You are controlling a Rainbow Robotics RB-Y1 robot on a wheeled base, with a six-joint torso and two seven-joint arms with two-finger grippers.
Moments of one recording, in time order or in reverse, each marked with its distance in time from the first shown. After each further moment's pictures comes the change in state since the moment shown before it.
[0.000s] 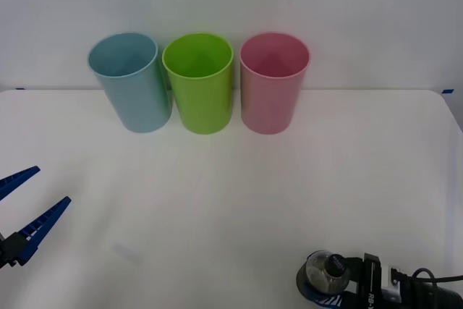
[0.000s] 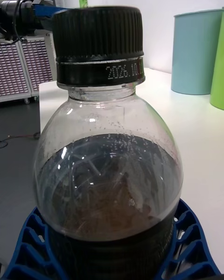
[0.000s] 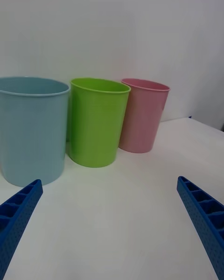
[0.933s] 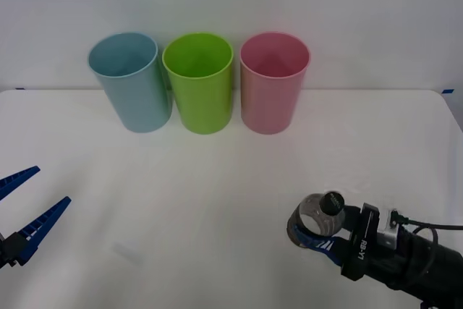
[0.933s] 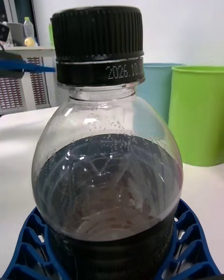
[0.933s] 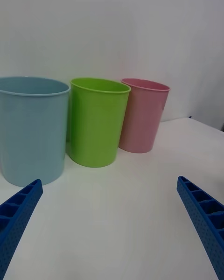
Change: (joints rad) right arm 0.040 -0.008 0.037 -0.405 -0.075 0.276 -0.260; left arm 0.000 0.000 0.000 0.000 0.000 0.000 0.000
